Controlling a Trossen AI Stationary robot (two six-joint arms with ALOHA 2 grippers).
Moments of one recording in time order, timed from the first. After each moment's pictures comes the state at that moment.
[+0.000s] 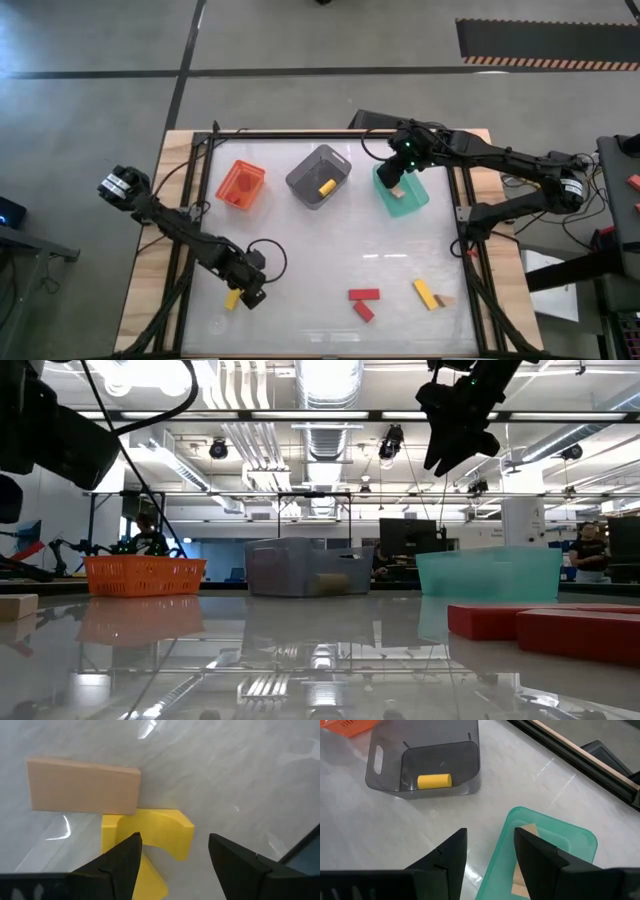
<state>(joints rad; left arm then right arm) -0.58 1.45 0.81 -0.60 0.16 -1.35 -0.40 1.25 1.15 -0.83 0.07 0.38</state>
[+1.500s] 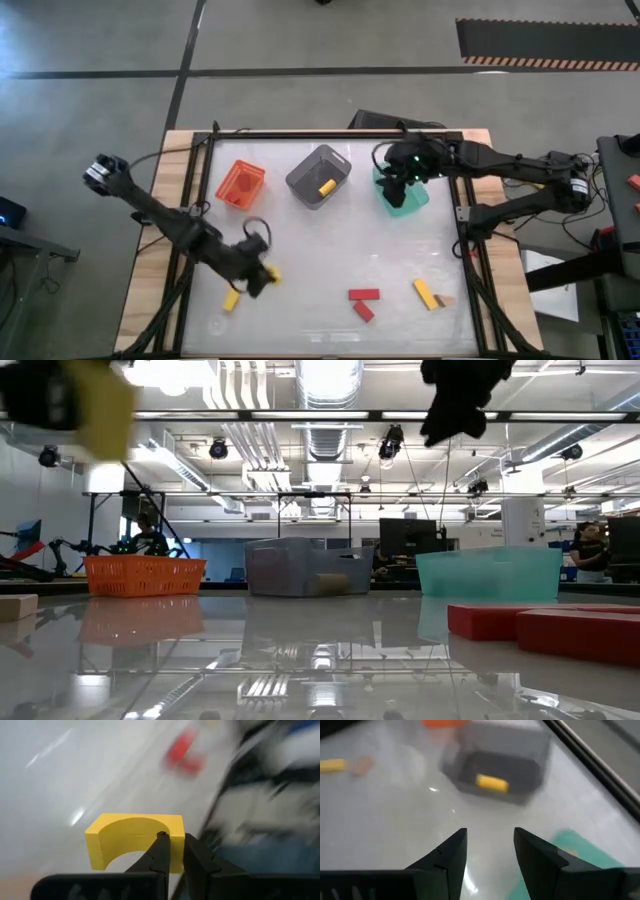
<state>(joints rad) -0.57 1.20 0.90 -0.42 -0.21 -1.30 -0.24 1.18 1.15 -0.77 -0.01 0.22</state>
